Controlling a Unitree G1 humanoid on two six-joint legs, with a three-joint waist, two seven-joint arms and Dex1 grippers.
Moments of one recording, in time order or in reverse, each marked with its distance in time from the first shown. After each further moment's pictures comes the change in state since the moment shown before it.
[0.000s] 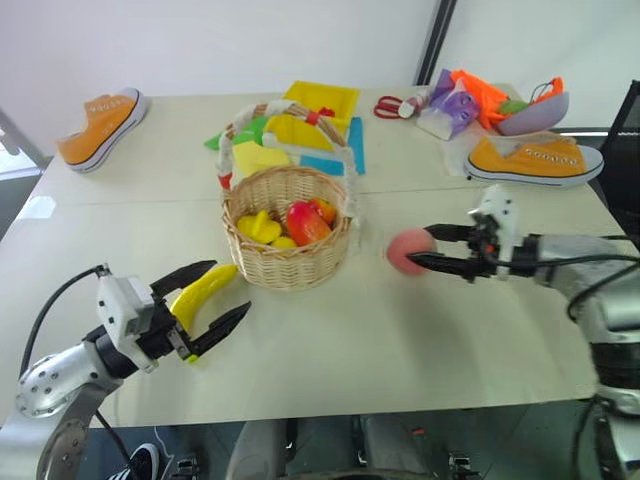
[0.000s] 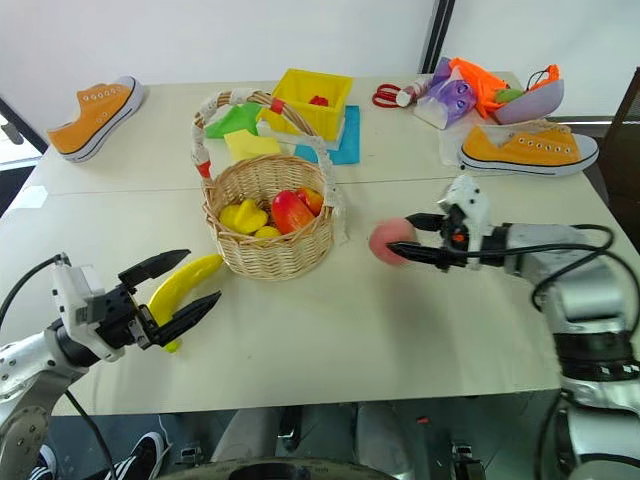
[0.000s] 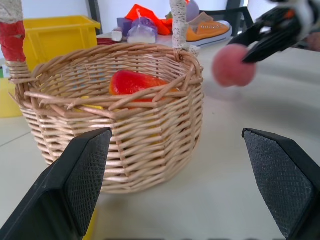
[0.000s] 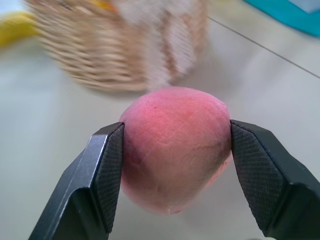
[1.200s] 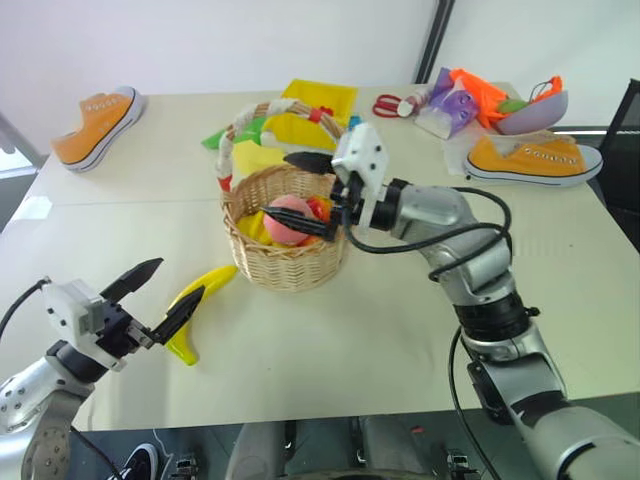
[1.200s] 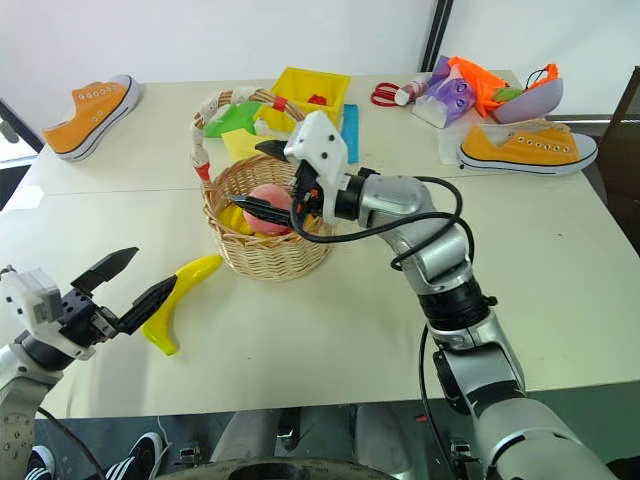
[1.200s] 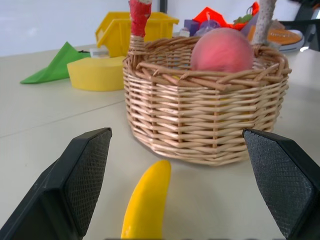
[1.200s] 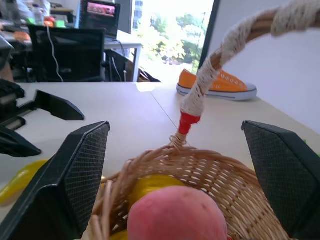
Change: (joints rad) left arm 0.030 -0.083 0.134 0.151 0.016 -0.057 0.042; right arm -0.339 0.477 0.299 -0.037 -0.075 -0.210 -0.283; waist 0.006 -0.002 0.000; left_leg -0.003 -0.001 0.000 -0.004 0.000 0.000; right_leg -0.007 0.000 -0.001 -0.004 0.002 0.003
